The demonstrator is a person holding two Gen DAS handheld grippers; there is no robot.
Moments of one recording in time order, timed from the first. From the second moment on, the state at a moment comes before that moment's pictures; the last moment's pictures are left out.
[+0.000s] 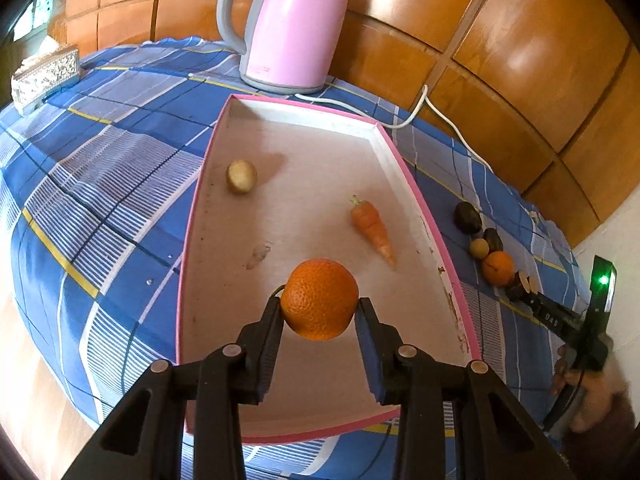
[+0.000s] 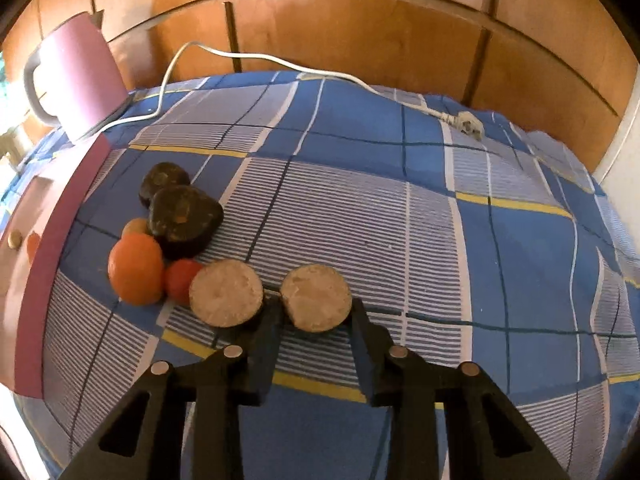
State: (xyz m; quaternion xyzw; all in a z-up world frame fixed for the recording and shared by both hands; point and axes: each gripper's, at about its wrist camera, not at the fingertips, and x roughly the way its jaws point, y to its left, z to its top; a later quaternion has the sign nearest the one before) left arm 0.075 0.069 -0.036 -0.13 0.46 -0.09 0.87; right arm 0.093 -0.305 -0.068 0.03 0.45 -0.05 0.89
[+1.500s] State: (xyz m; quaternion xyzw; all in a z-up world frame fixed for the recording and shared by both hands) left arm 0.100 0.063 -0.004 -0.08 0.40 0.03 0.91; right arm 0.084 -0.305 -0.069 0.04 0.43 -0.05 0.90
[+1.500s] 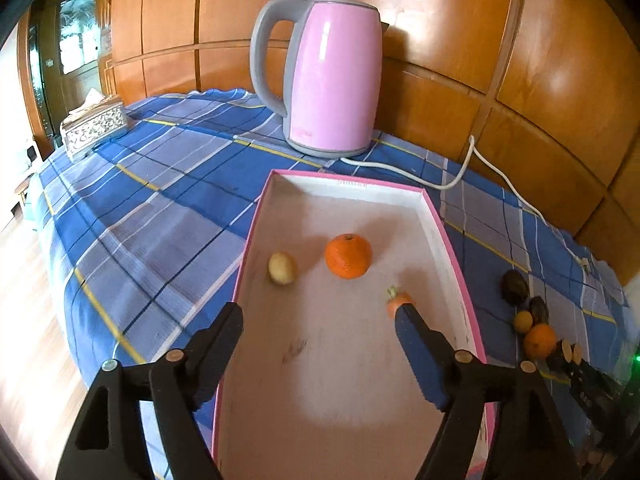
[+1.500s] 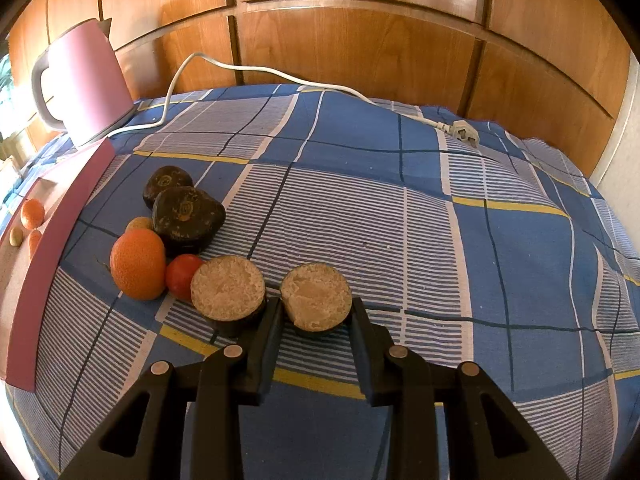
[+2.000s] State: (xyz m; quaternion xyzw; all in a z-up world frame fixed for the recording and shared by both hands) left arm 0.069 0.072 -0.015 -0.11 0.42 0.03 0.90; right arm 0.054 -0.318 -0.068 0.06 0.43 -0.06 0.90
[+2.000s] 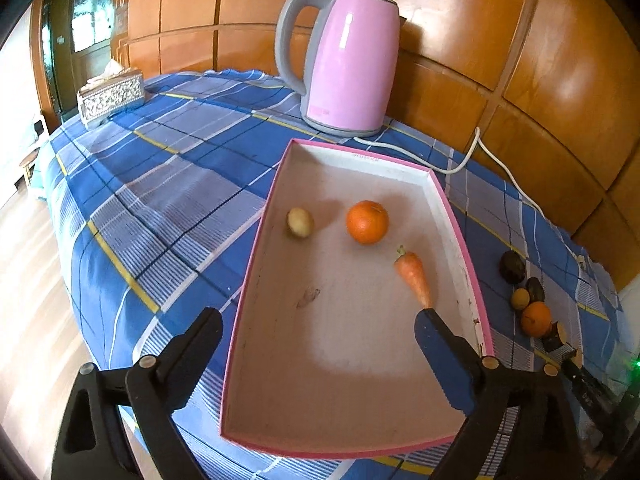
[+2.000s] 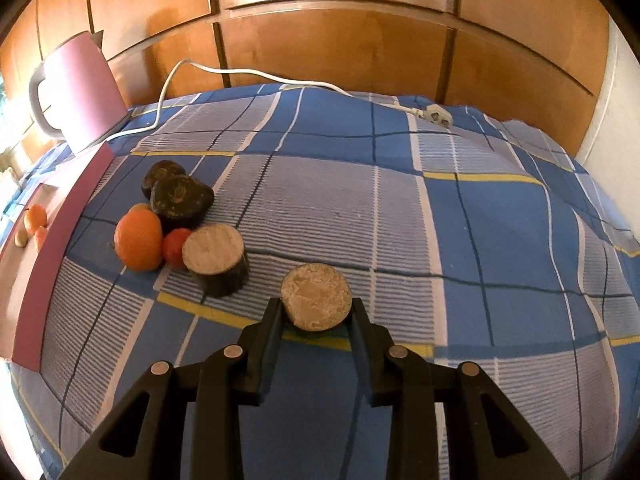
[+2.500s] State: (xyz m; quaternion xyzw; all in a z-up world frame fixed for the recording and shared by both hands) left arm 0.066 0.083 -0.025 -0.12 0.42 0.04 0.90; right arm 0.027 -0.315 -0.051 0.09 0.43 -0.04 0.90
